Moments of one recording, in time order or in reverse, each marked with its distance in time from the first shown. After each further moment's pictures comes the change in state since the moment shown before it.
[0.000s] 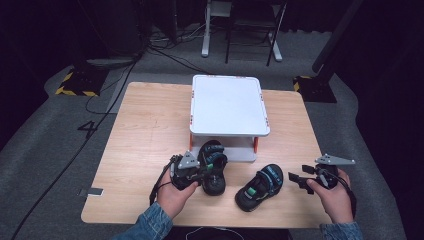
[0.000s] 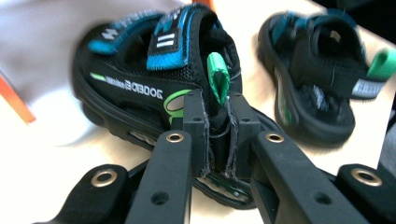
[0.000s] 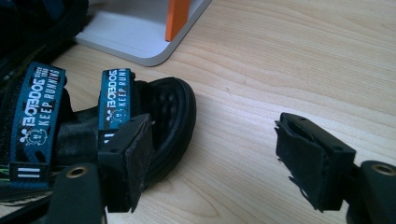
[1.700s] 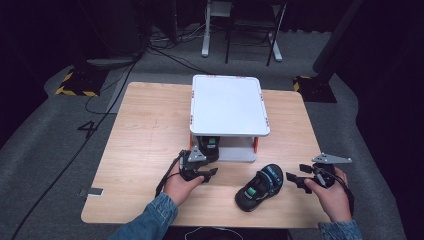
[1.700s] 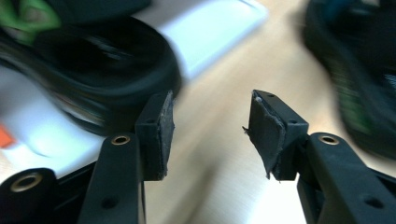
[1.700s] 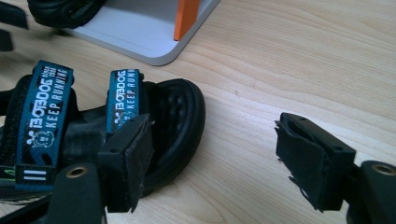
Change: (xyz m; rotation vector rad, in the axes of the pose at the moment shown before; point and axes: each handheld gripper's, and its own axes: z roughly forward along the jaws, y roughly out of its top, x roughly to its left) left arm 0.031 -0.007 0.052 0.054 0.038 0.026; right arm 0.004 0.004 0.004 0.015 0.013 -0.023
